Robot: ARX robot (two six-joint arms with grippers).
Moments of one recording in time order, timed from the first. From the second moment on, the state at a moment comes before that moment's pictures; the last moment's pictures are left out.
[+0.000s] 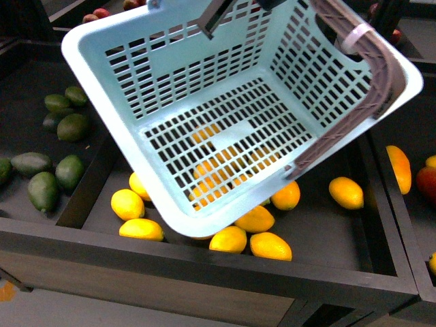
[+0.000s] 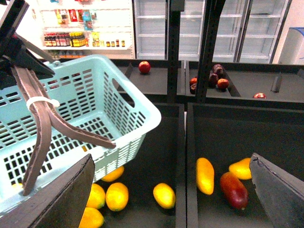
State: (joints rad) left arm -0.55 1.97 1.52 -0.03 -0.03 -1.07; right arm 0.00 0.00 0.01 0.00 0.00 0.00
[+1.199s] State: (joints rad) left arm -0.57 1.97 1.54 -0.02 -0.03 -1.05; right arm -0.35 1.84 0.74 0.71 -0.01 0.08
